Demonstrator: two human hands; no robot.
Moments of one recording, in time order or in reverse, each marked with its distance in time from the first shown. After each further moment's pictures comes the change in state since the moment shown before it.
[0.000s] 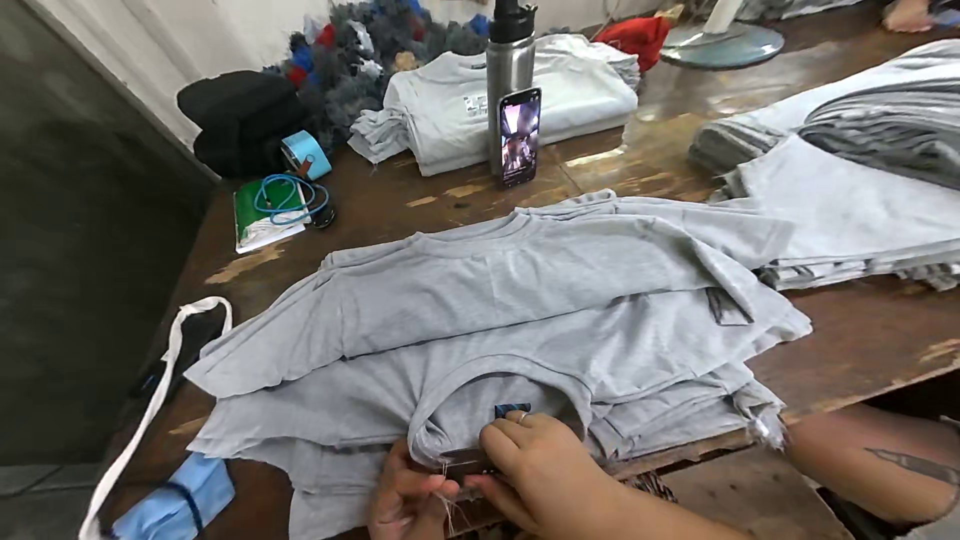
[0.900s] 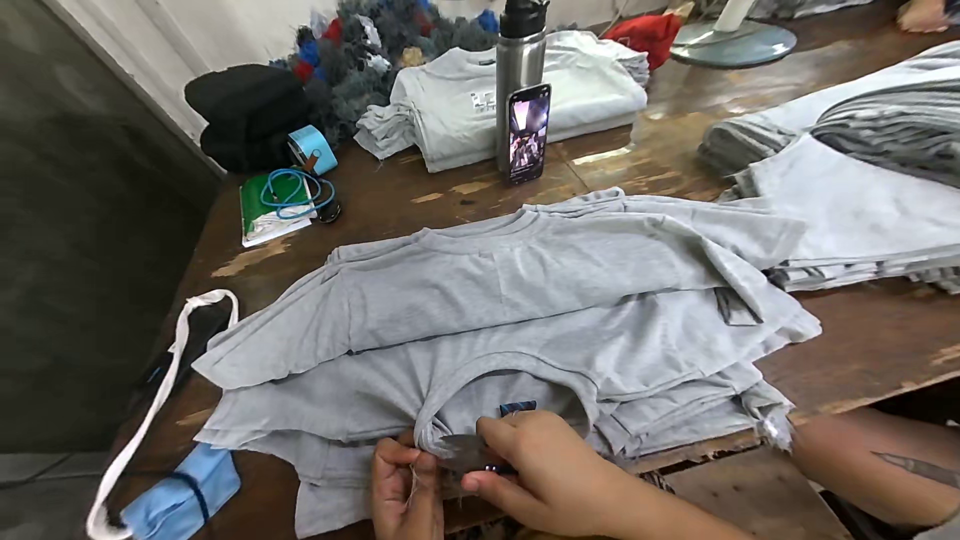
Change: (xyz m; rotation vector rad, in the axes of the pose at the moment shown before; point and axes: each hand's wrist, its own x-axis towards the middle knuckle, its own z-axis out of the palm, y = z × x) left_hand 0.005 0.005 0.002 -0.077 0.130 -0.139; right_hand 0.013 0.003 -0.010 0.377 -0.182 0.074
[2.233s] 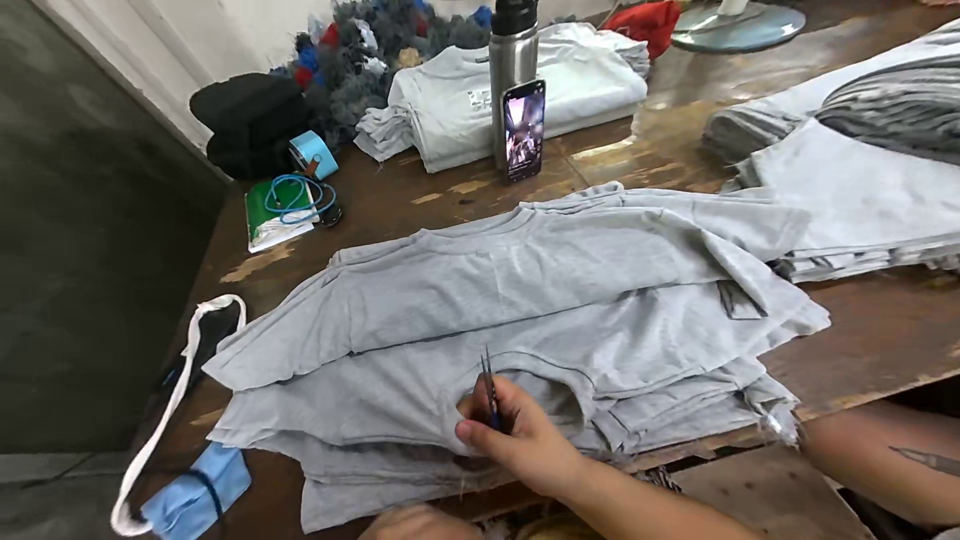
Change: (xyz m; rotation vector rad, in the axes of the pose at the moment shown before) left_hand 0.004 0.087 -0.027 0.943 -0.879 0.042; right_hand 0.018 0.002 0.027 1.040 0.275 0.219
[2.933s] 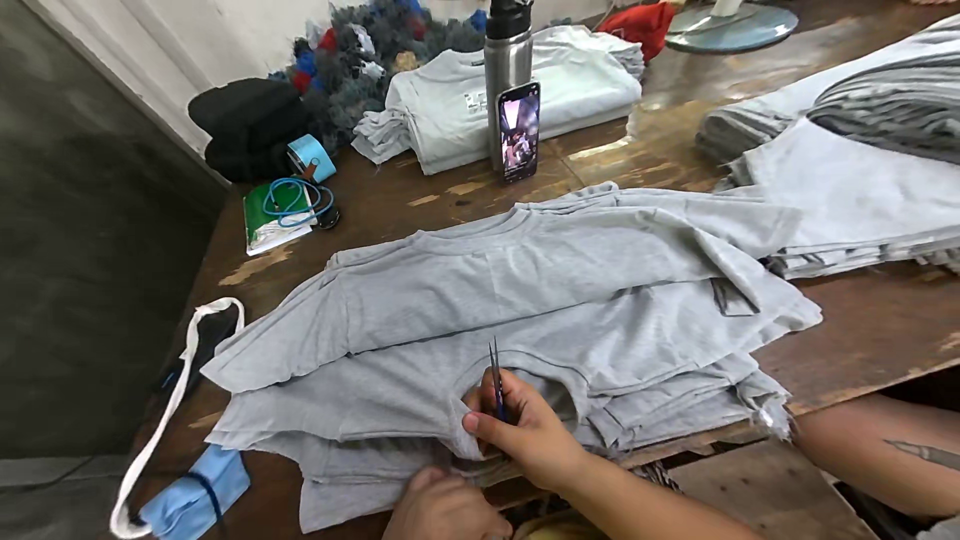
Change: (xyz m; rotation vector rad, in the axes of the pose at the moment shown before) left_hand 0.026 -0.017 0.034 0.014 0.128 0.194; right_hand -0.004 0.001 -0.007 0.193 0.039 0.062
